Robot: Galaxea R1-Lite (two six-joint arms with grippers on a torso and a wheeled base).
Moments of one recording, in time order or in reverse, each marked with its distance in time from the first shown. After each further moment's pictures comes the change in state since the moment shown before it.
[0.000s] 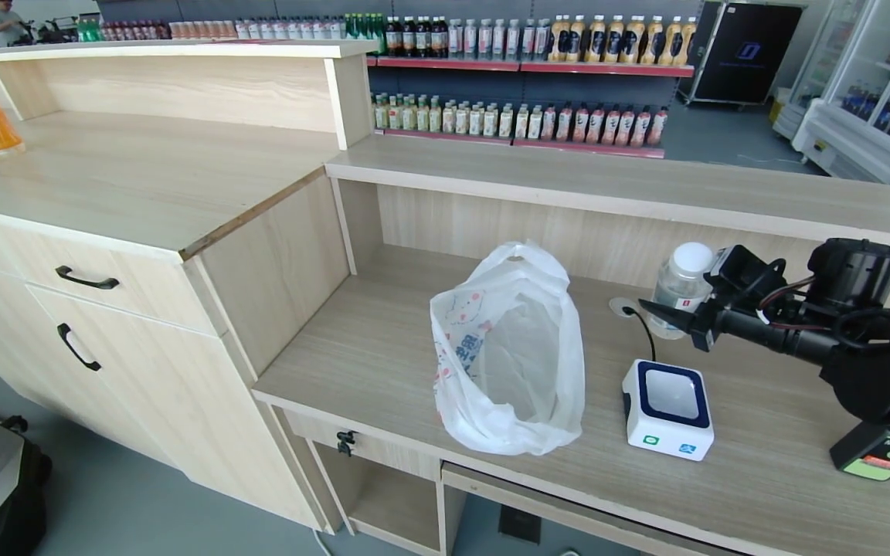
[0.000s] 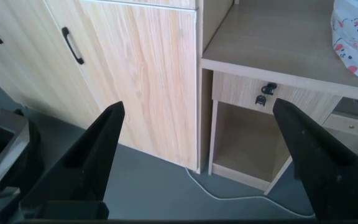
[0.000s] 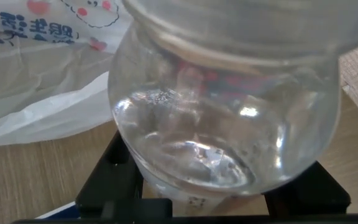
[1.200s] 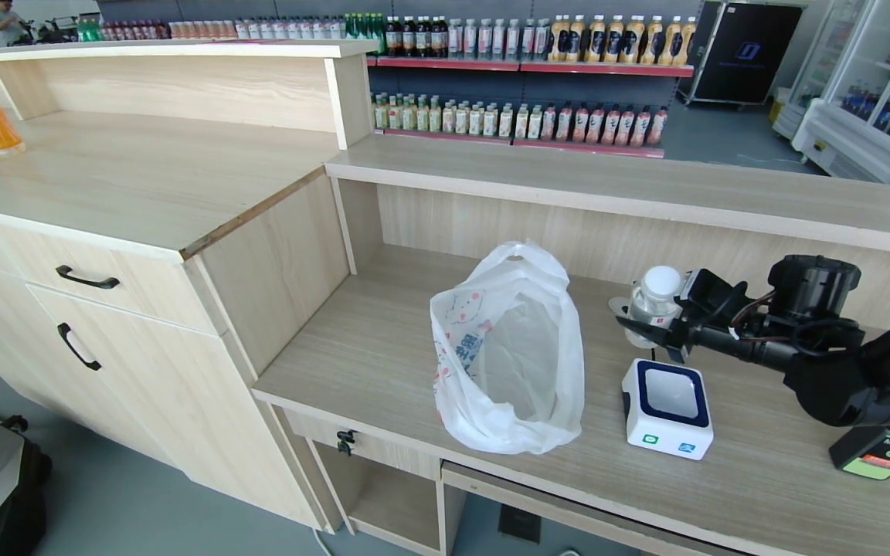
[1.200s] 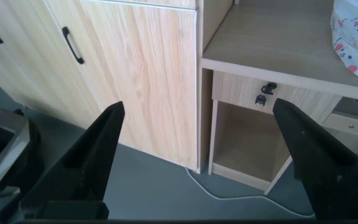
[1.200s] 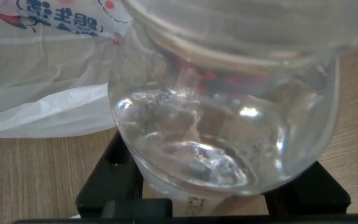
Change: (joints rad) left arm 0.000 0.000 0.000 0.000 0.000 0.000; right arm 0.032 0.106 -0.037 -0.026 0.057 -0.074
